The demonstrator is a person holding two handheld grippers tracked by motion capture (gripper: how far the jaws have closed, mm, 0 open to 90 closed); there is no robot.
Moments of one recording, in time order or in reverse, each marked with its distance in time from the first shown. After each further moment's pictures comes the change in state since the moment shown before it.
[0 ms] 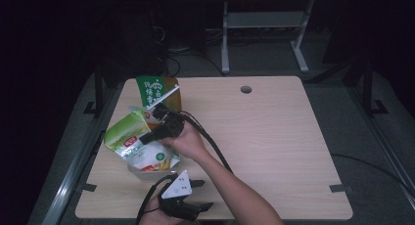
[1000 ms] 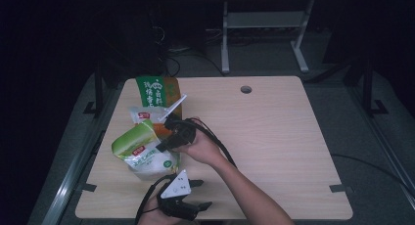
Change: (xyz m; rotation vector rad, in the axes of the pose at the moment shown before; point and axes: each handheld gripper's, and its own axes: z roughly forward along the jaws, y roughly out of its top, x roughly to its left) left arm -0.002 -0.001 0.000 0.000 0.004 -0.019; right arm -0.004 -0.033 -0.014 0.114 -0.084 -0.077
